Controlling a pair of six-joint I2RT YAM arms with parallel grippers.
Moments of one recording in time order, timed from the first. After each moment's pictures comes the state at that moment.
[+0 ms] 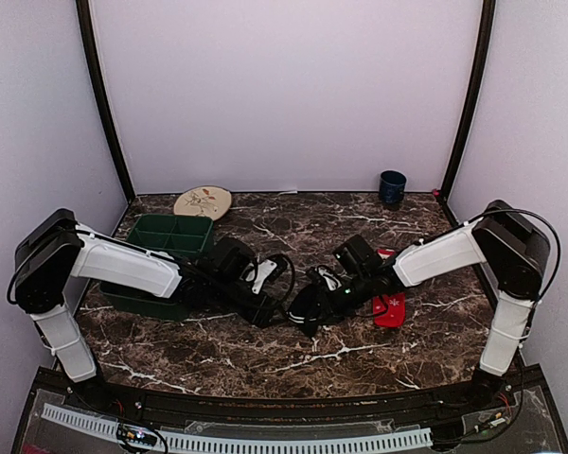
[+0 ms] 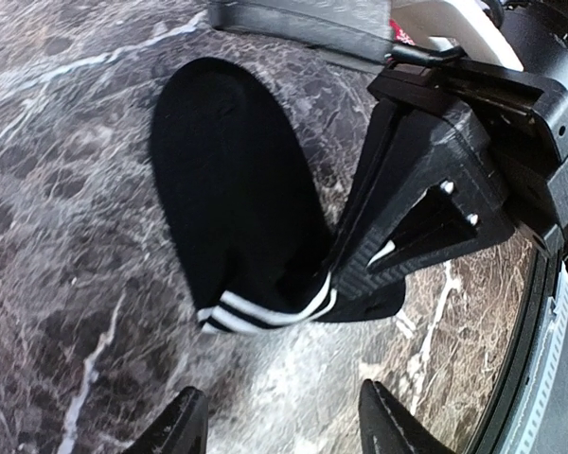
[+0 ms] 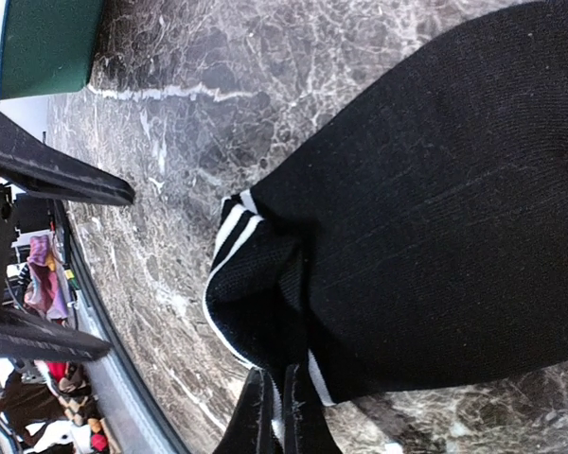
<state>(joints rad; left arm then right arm) -0.90 1.74 0.93 -0.03 0.30 -0.29 0.79 1.85 0.93 -0.07 -0.59 0.59</state>
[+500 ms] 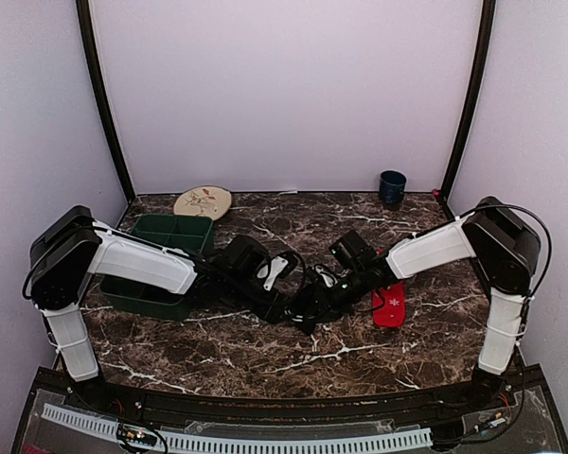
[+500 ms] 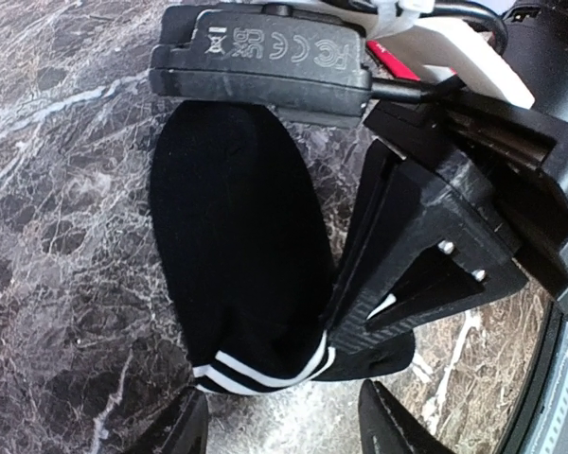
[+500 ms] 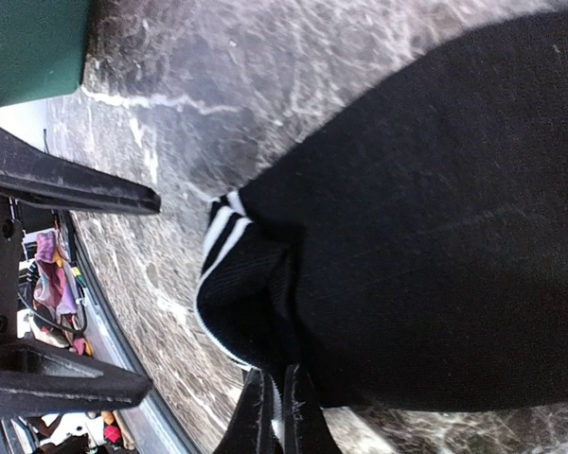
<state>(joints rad) -0.92 1.84 1.03 -0.04 0.25 -0.27 0.77 1.91 1.02 -0.16 -0.65 0.57</state>
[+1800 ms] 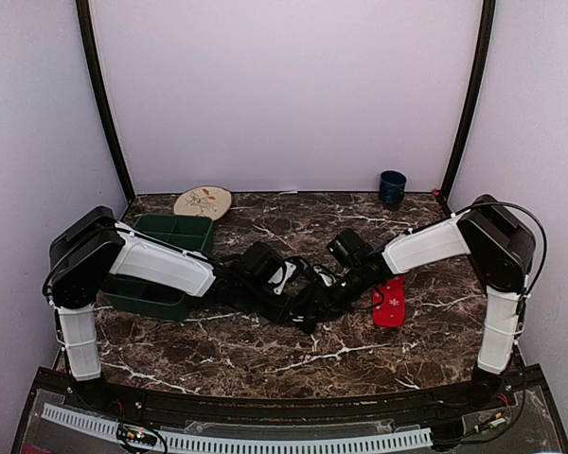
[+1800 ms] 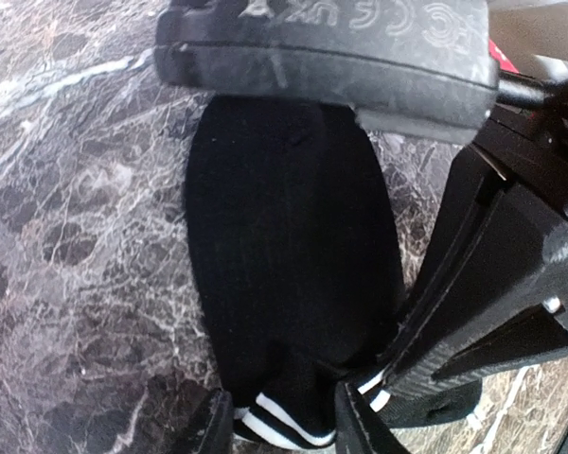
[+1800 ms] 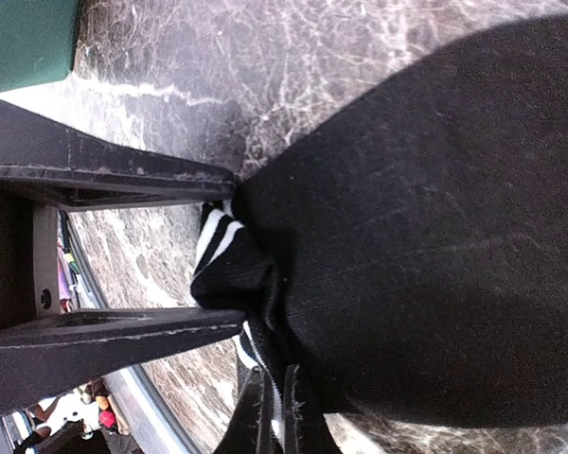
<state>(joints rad) -0.95 1.95 1.13 -0.09 0.10 -0.32 0.75 1.95 1.08 -0.26 -0.68 0.50</state>
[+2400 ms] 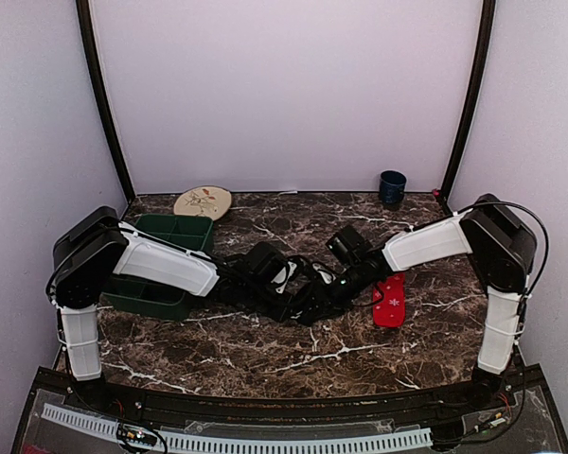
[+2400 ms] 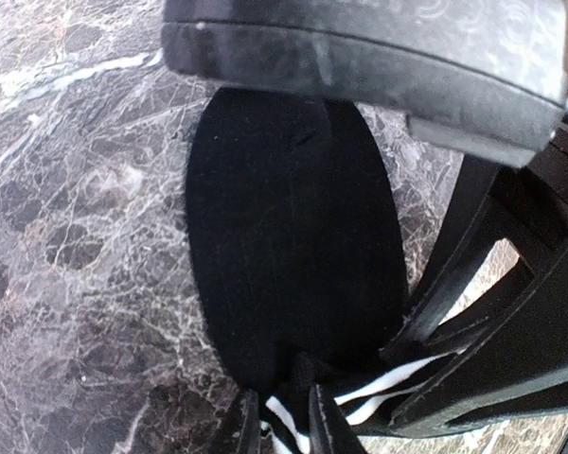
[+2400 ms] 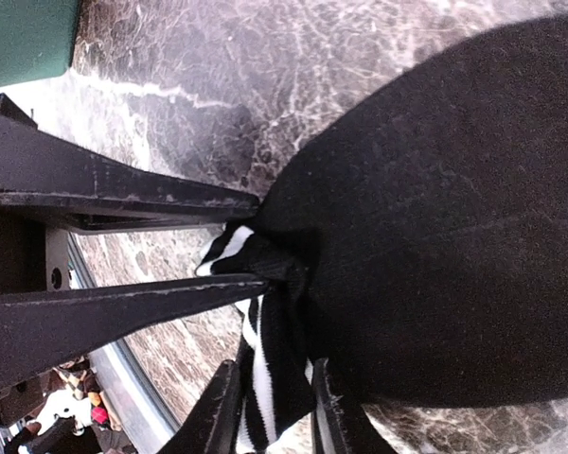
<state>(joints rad) -0.96 1.97 1.16 -0.11 0.07 -0.38 0.75 1.94 1.10 -0.29 -0.65 0.46</state>
